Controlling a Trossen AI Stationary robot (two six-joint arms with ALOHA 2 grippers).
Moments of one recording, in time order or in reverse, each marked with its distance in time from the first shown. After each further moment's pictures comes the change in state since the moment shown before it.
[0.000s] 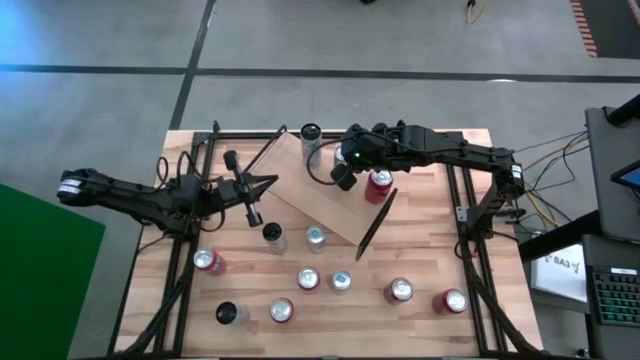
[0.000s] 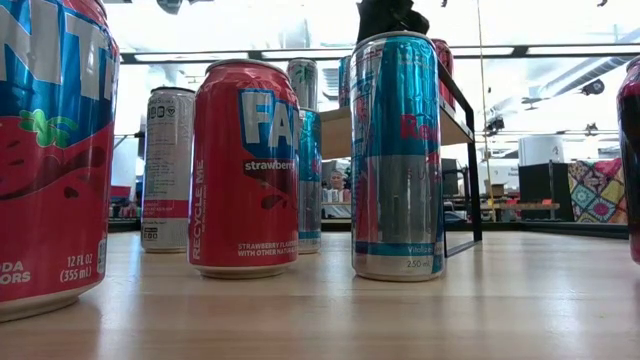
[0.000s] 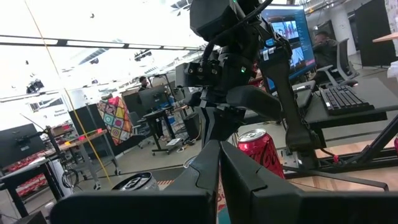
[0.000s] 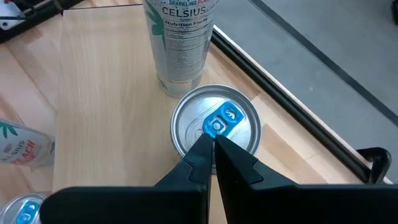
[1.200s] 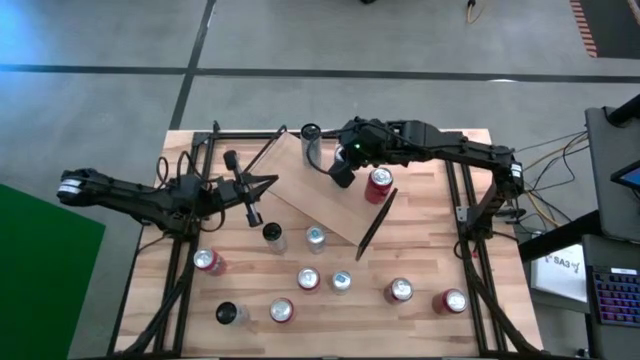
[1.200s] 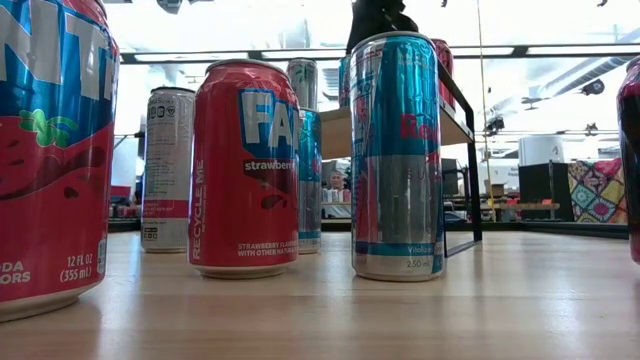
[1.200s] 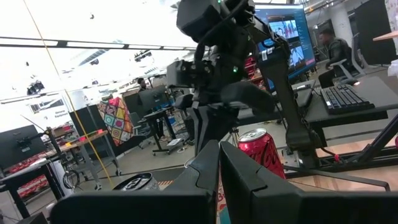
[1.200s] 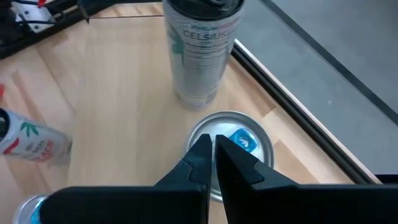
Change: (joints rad) left arm 0.000 0.000 0.000 0.000 0.000 0.008; right arm -0.041 -0.002 0.003 0.073 -0.090 -0.101
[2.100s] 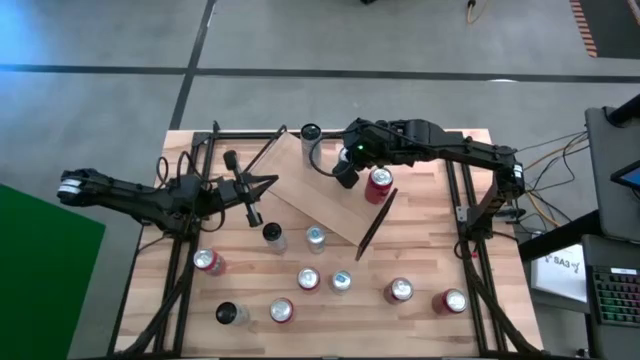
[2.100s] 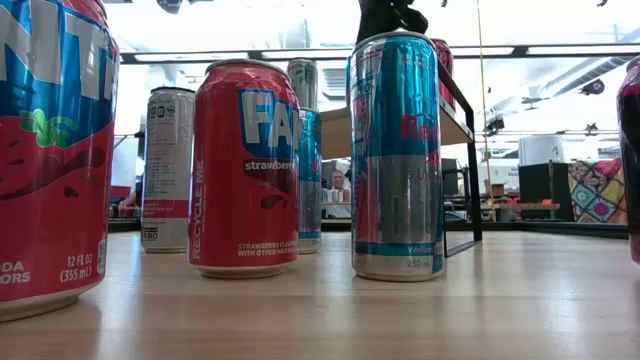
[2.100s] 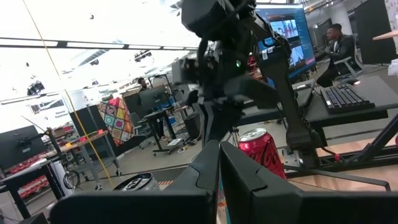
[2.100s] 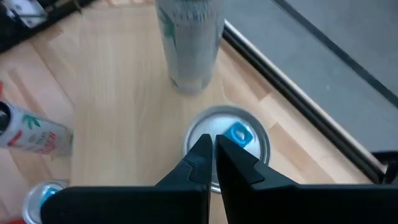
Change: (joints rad) left arm 0.000 0.000 0.000 0.000 0.000 0.004; right arm 0.017 -0.006 0.038 -0.093 0.007 0.068
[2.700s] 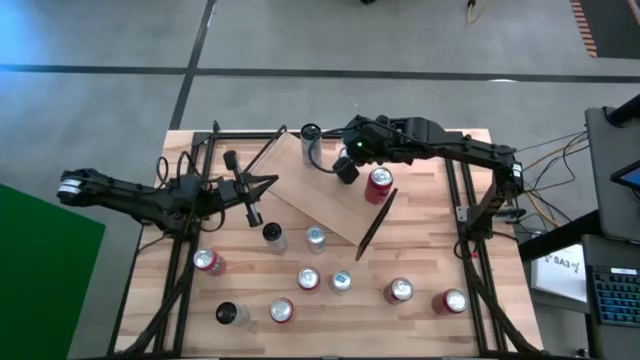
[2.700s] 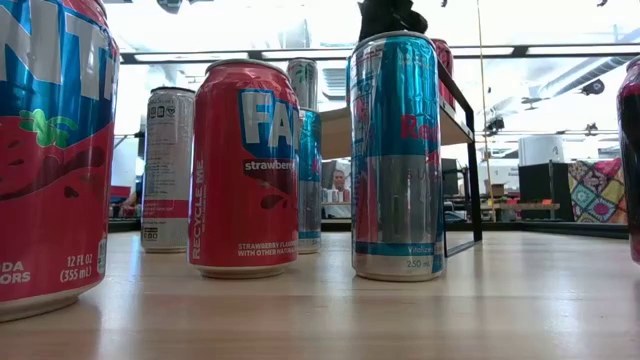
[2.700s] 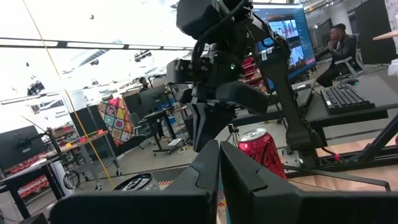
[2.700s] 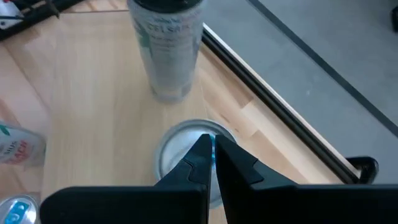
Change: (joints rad) left arm 0.000 0.000 0.000 0.000 0.000 0.000; right arm -0.024 0.010 0.000 -0.002 0.054 -0.038
